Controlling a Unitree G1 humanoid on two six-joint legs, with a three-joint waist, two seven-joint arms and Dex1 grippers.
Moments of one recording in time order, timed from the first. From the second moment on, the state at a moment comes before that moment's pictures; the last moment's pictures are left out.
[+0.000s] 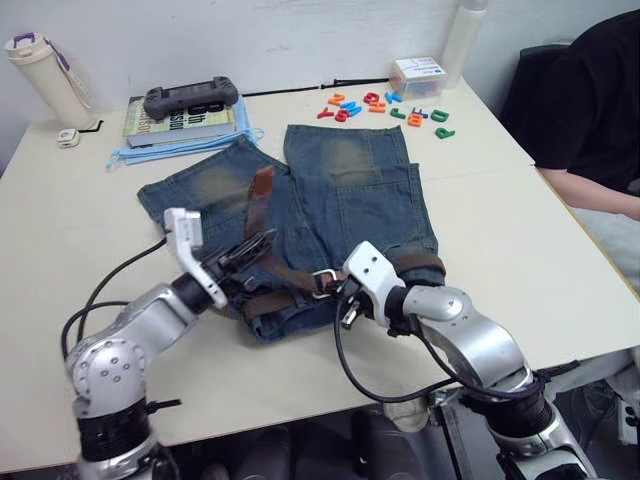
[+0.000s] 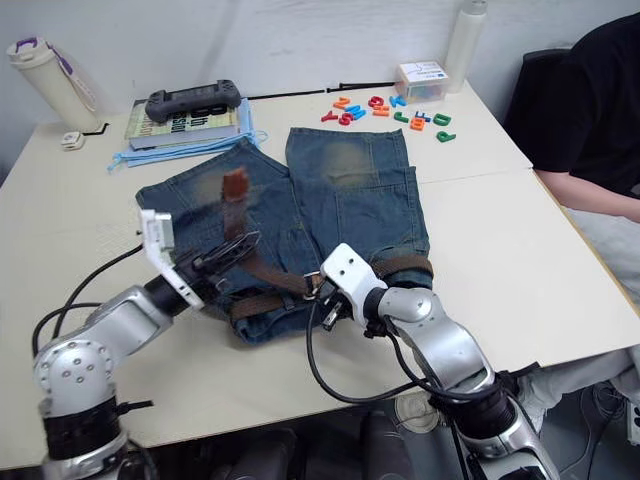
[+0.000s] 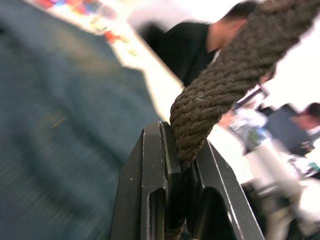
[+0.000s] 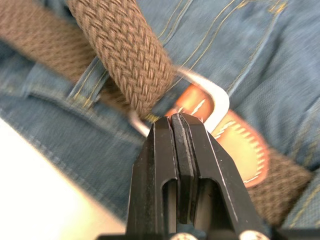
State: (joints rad) left arm -0.23 0.36 0.39 -0.42 -1.10 1.00 -0.16; right arm -0.42 -0.37 0.35 -0.47 0.12 0.98 0.57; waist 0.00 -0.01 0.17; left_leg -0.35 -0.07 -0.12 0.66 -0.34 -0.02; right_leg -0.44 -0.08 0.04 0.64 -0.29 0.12
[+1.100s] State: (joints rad) left arm -0.21 0.35 0.31 -0.41 -1.12 0.91 -0.18; right arm -0.49 -0.38 0.29 -0.45 0.21 1.00 0.54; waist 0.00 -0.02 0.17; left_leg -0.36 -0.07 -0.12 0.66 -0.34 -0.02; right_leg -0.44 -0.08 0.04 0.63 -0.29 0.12
